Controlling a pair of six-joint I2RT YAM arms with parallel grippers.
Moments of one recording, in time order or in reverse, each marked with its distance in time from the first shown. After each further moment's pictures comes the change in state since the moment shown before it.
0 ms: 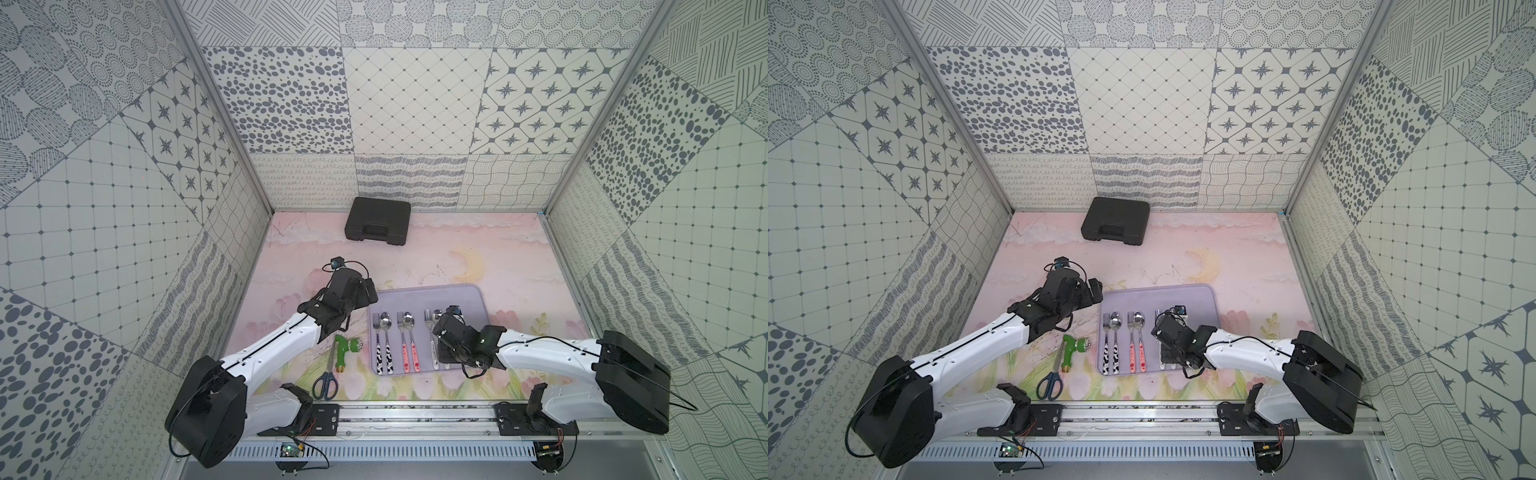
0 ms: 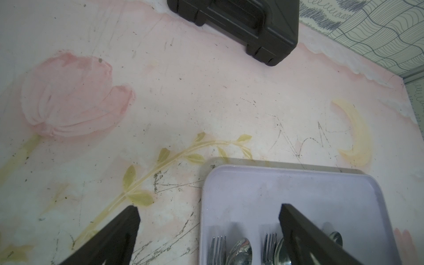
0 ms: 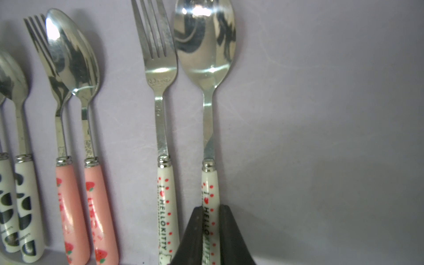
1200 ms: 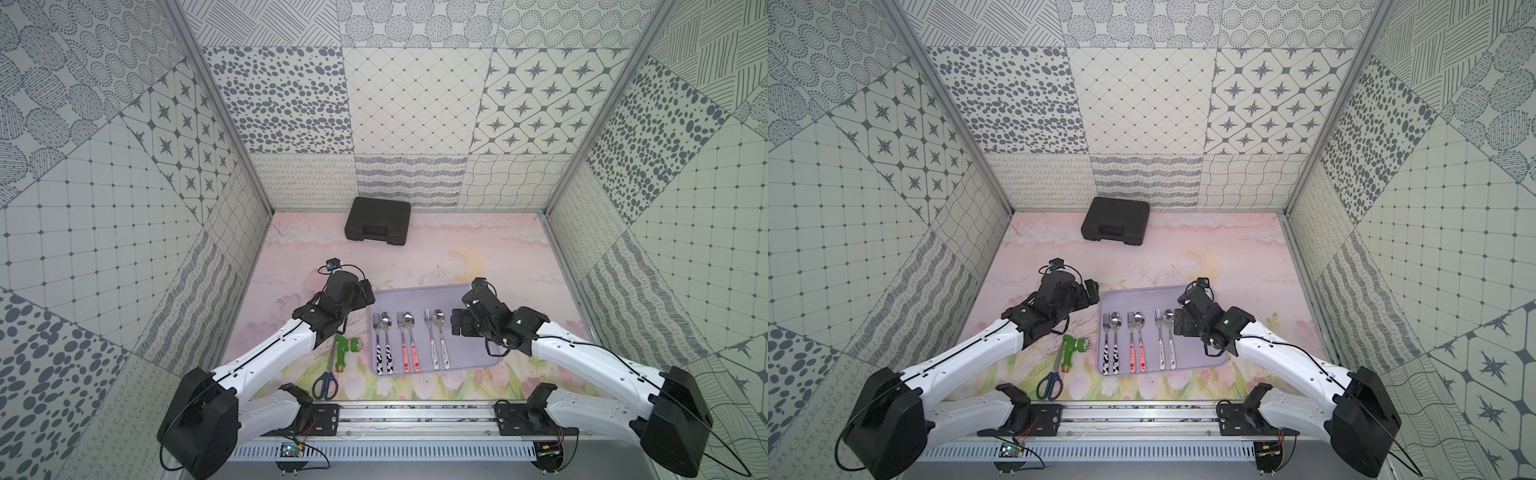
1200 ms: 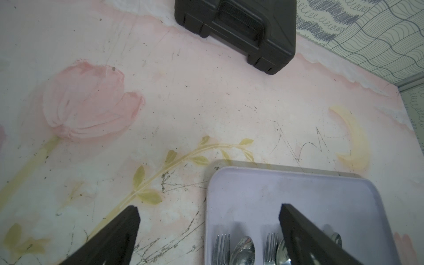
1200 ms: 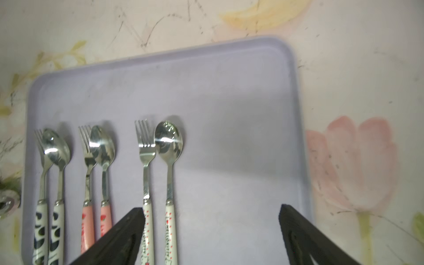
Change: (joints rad) left arm 0.000 -0.082 -0.040 0.000 -0.043 0.006; right arm -0.298 -0.250 0.129 -0.224 0.114 -0.290
